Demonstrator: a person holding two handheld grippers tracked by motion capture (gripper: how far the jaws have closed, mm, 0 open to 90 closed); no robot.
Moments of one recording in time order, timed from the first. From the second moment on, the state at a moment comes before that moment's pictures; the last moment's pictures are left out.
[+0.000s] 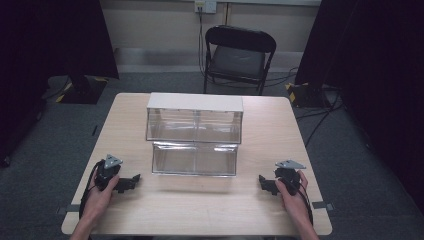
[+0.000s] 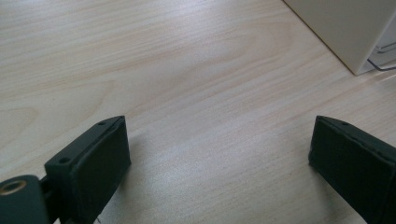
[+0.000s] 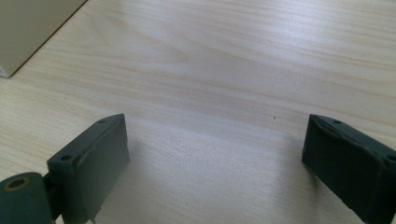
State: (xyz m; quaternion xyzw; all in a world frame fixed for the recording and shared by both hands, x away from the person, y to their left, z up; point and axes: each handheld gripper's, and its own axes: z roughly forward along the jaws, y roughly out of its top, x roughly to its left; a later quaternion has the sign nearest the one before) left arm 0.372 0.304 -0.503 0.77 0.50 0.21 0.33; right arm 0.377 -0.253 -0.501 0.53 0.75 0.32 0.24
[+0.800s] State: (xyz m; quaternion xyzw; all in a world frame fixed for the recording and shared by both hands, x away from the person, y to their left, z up) left arm 0.373 0.304 -0.503 0.77 0.50 0.21 0.33; right arm 0.369 -0.252 -0.484 0.52 0.74 0.35 0.23
